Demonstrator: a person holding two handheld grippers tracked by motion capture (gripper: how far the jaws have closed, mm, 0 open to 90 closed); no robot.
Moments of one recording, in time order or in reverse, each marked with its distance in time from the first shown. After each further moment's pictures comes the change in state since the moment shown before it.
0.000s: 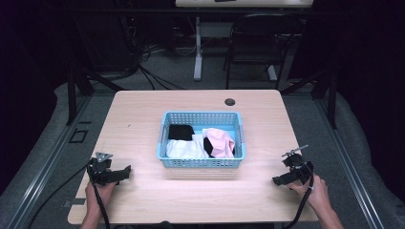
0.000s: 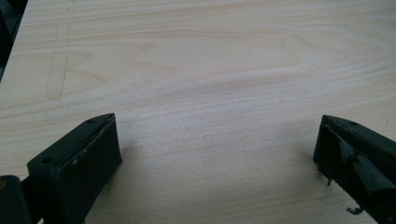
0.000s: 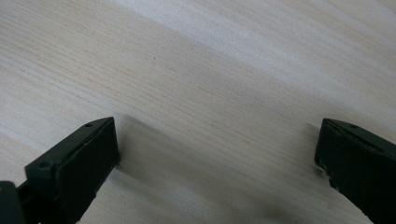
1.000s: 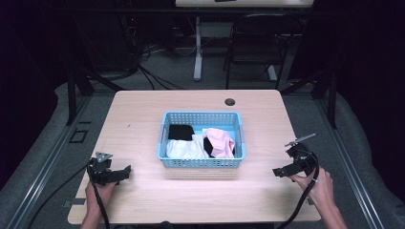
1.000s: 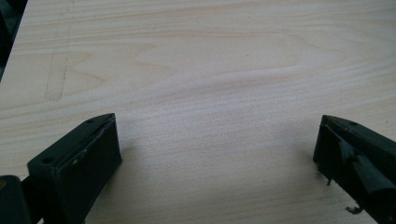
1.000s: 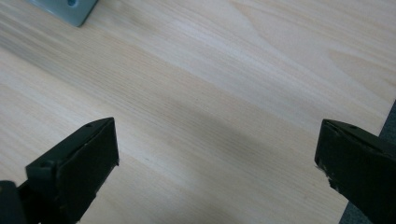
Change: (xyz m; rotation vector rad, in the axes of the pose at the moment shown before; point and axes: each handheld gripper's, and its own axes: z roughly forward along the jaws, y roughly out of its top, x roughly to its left) left arm 0.000 0.000 0.000 0.000 -0.001 0.001; right arm 0.008 0.023 -0.055 -0.066 0.079 -0.008
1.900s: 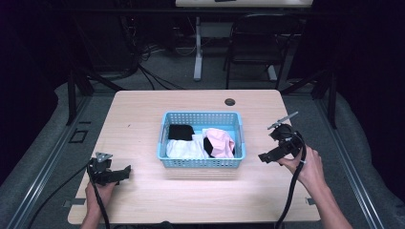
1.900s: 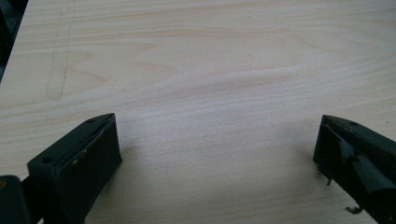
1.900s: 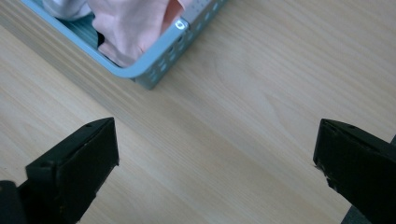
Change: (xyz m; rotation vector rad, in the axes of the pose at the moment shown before) left arm 0.000 0.000 0.000 -0.001 0.002 -0.002; right arm 0.048 0.068 -0.040 -0.026 0.003 -0.176
